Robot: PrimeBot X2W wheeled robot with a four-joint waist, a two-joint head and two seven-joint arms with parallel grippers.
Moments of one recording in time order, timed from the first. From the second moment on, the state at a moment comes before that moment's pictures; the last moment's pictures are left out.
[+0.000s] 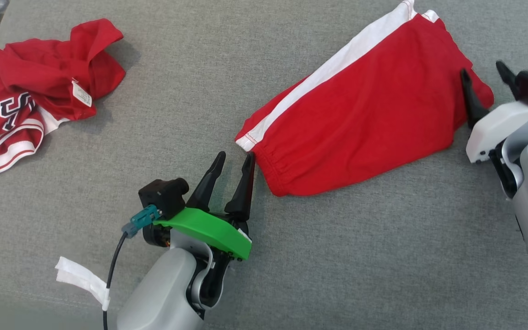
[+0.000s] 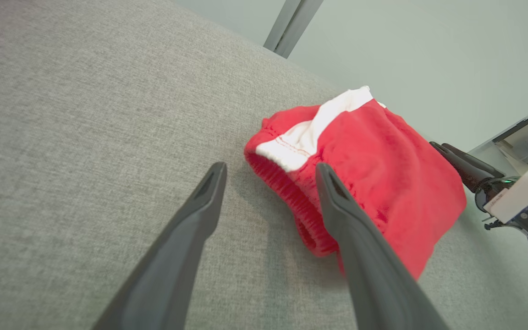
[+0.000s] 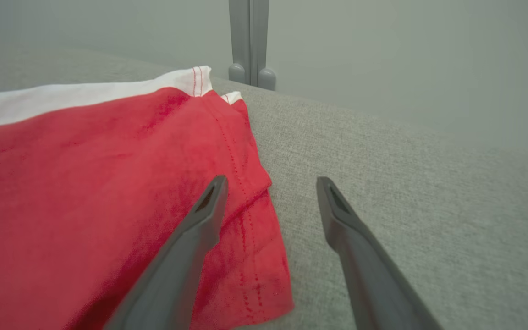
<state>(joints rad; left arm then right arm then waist) -0.43 0.05 -0.55 0.44 -0.78 -0.11 -0.26 -0.85 -0.30 0.13 0.94 0.17 0.13 -0.26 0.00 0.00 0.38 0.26</state>
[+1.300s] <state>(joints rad) -0.33 0.05 -0.42 0.42 -0.61 -0.07 -0.26 -0.68 -0.26 0.00 0.98 0.39 0.13 -0.27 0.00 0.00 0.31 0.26</state>
